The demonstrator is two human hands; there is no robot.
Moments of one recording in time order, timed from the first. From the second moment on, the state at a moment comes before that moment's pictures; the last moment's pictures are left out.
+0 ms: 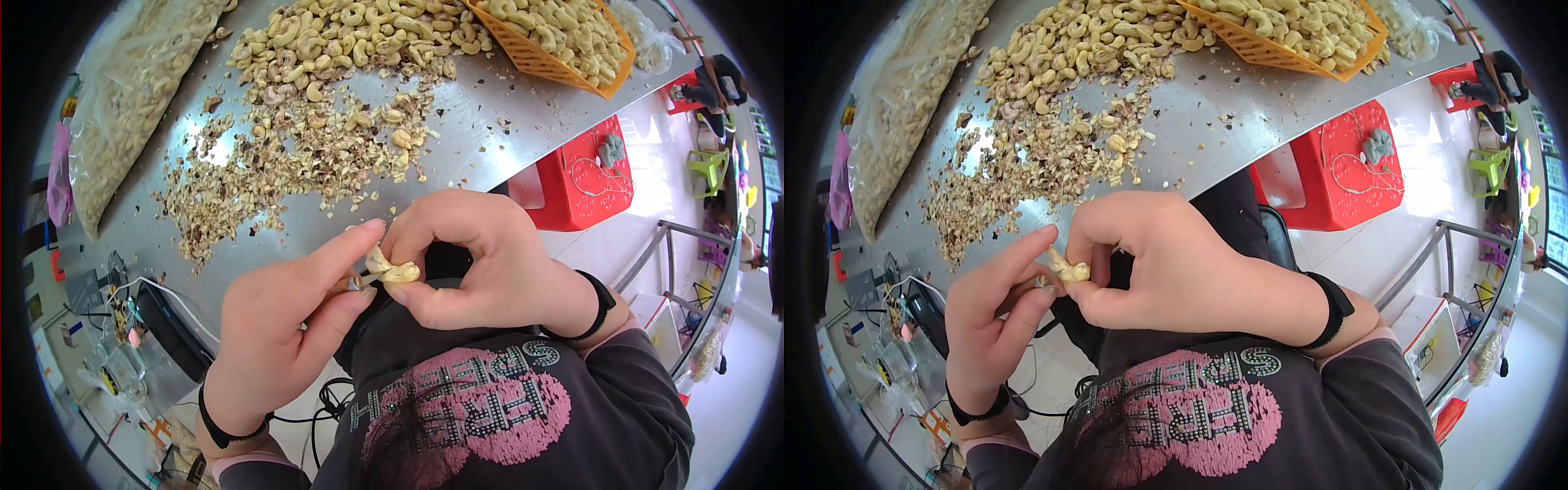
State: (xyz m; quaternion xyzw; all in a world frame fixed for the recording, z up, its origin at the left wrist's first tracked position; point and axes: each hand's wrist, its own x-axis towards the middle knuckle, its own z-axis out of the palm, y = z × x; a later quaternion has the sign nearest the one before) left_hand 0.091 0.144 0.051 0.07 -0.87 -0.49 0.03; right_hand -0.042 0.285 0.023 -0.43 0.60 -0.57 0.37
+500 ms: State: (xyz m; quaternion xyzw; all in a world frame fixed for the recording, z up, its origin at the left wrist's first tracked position) left_hand 0.086 0.150 0.048 0.06 -0.93 -0.34 0.12; right_hand -0.040 0.282 0.019 -0.46 0.63 -0.57 0.26
